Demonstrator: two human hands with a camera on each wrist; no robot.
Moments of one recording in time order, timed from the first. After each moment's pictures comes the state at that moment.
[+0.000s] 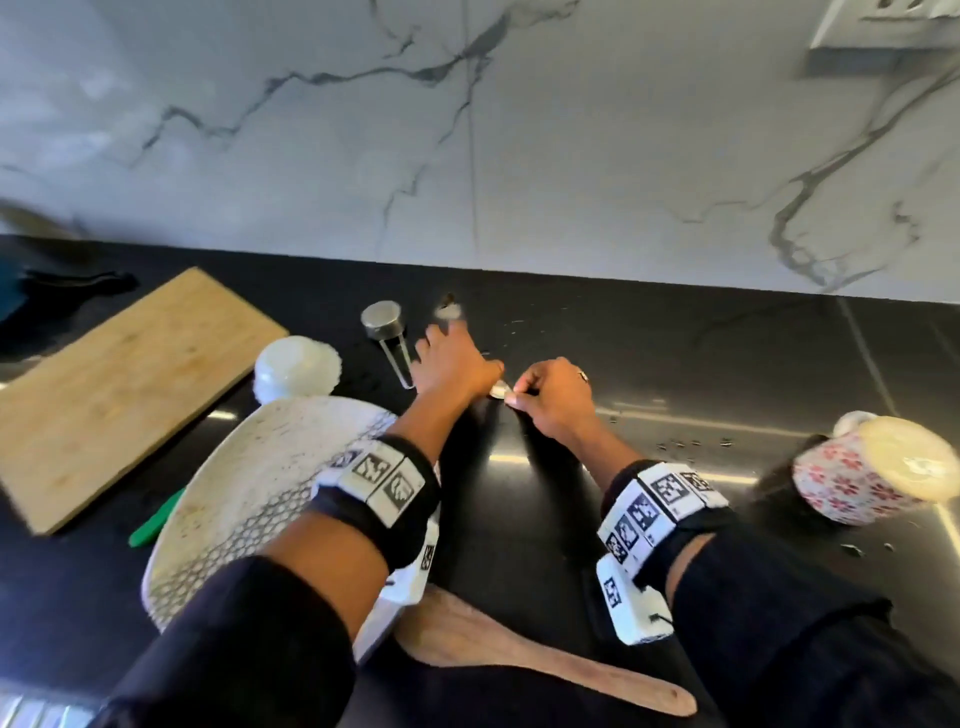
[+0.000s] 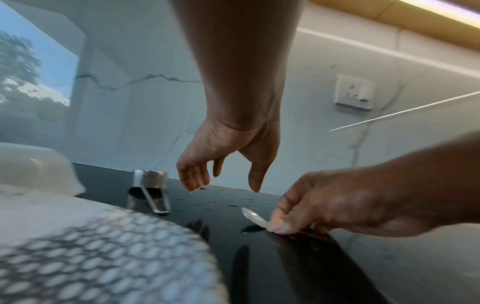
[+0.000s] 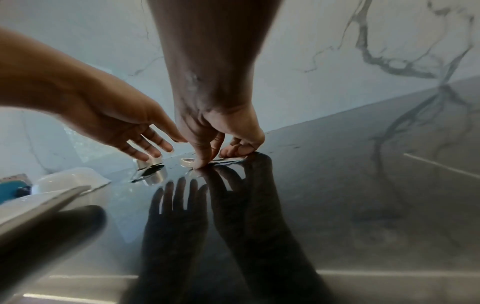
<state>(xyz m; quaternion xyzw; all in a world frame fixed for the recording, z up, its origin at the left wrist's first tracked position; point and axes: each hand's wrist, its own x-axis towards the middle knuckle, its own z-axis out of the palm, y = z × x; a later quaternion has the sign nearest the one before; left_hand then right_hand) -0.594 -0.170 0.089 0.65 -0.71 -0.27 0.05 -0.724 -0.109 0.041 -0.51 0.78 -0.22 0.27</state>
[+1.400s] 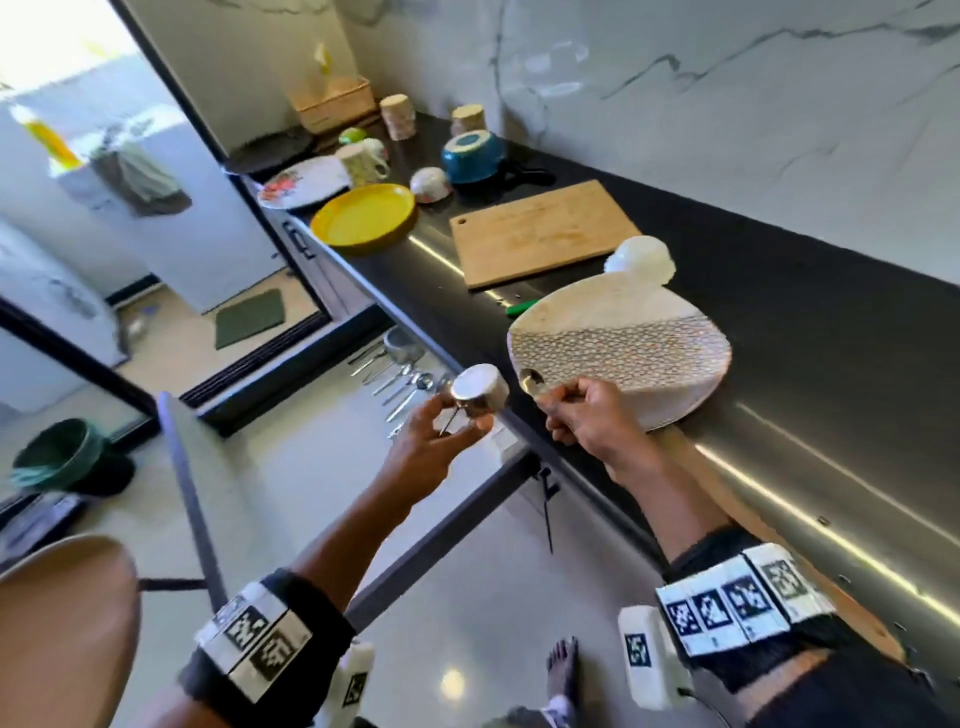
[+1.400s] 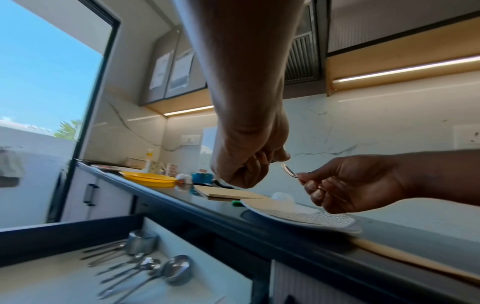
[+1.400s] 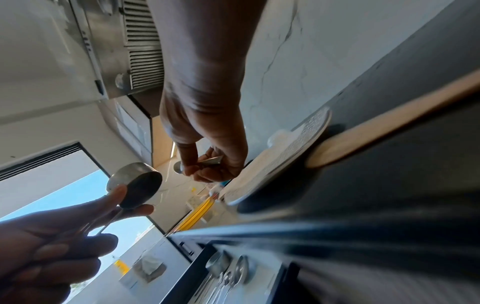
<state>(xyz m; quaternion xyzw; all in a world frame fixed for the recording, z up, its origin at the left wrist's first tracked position) -0.306 0.200 0.129 0.76 -0.40 -0.37 0.36 -0.477 0.092 0.106 -0.53 0.47 -0.28 0.65</state>
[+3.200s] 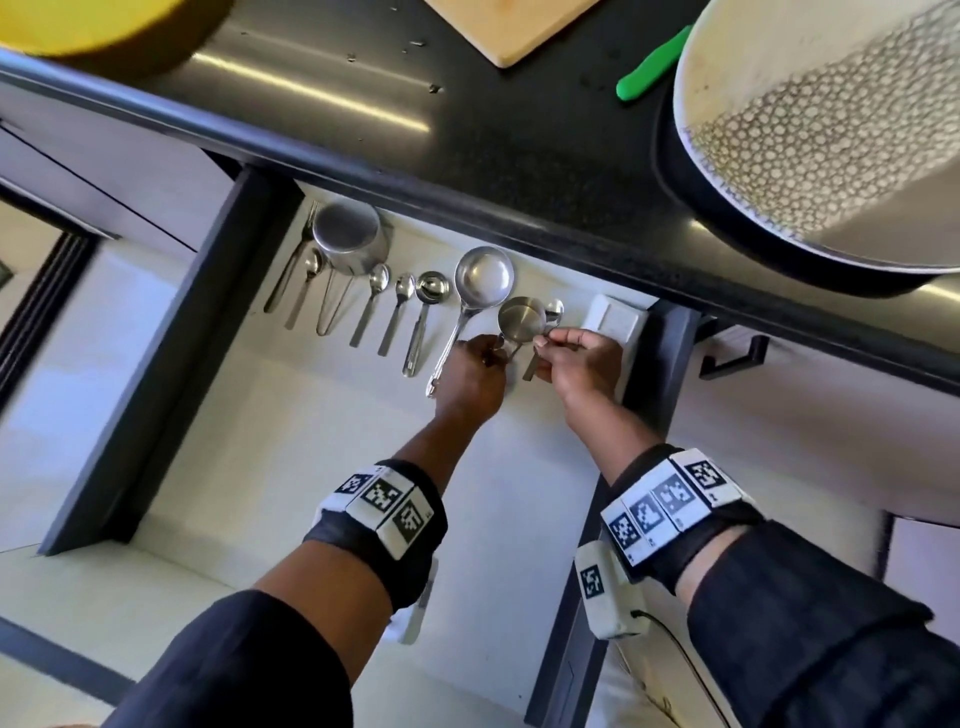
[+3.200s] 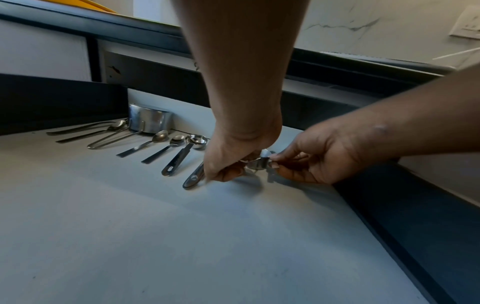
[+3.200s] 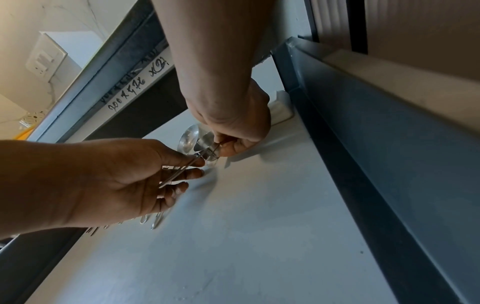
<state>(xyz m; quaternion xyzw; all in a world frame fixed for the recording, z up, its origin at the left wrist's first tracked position) -0.083 0.073 -0.124 0.70 -0.52 -0.47 0.16 -0.202 0.072 -0.121 -0.13 0.77 -0.40 0.47</state>
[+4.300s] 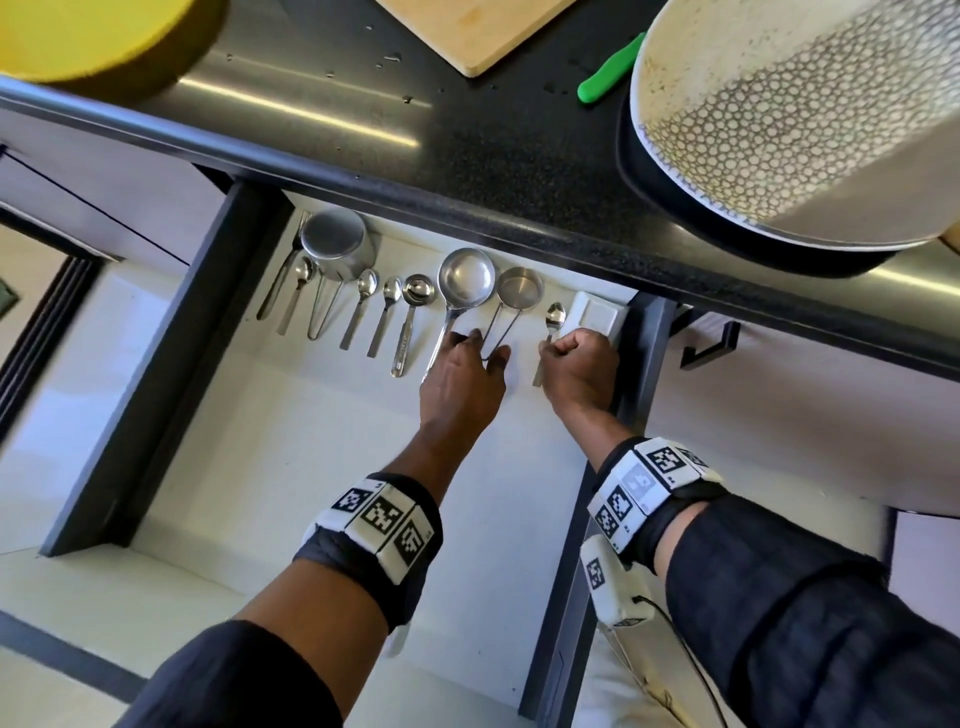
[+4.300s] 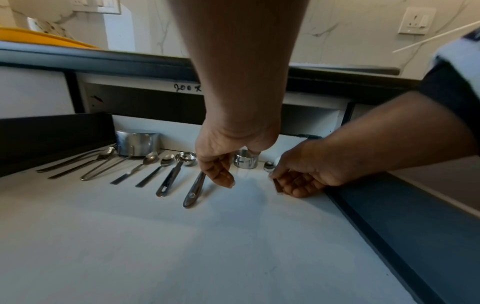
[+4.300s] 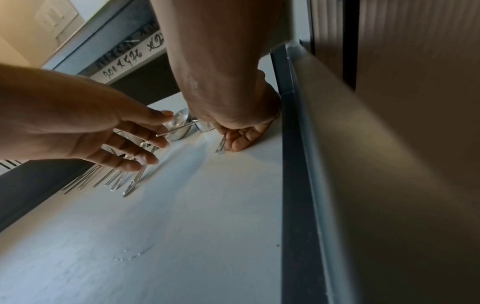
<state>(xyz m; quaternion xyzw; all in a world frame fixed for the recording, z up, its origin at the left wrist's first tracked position) -0.093 0.092 -0.091 0.70 -0.63 -0.32 0.07 -0.222 0.090 -0.141 -0.34 0.83 -0.32 0.31</state>
